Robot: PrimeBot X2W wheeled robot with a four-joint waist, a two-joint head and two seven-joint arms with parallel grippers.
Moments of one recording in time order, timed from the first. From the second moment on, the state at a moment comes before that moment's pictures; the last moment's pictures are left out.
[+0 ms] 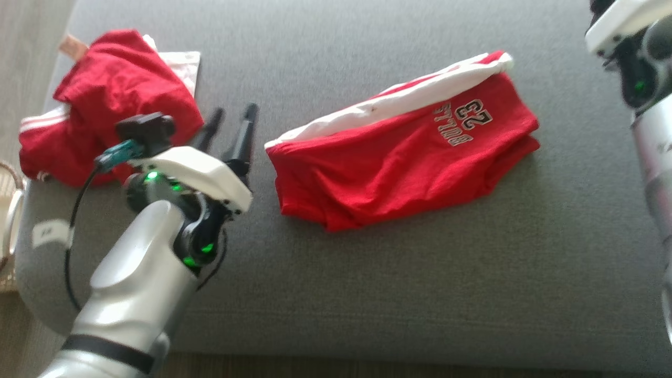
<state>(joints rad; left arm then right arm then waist) -0.63 0.19 -0.60 0.59 -0.92 -0.02 -0.12 -1.11 -0.28 0.18 0.98 0.55 0.13 -0.04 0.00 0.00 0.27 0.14</state>
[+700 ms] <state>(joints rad) -0.02 0.19 -0.30 0.03 -0.34 0.16 -0.26 -0.37 -0.14 0.12 0.40 0.29 0.13 -0.25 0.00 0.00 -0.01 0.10</state>
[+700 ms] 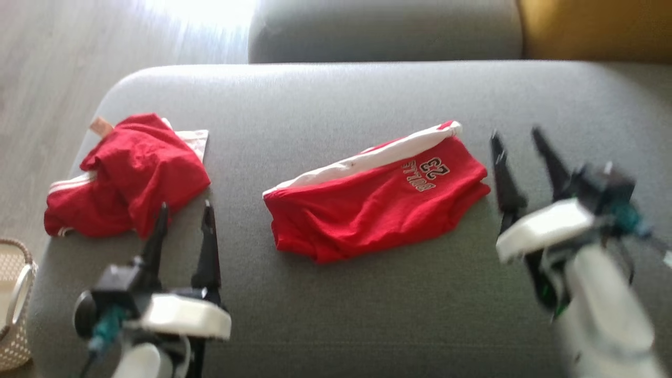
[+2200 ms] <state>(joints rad) 0.08 0.06 -0.32 0.04 -0.17 0.04 -0.26 -0.23 -0.05 -0.06 0.52 0.81 0.13 -0.13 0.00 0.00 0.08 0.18</state>
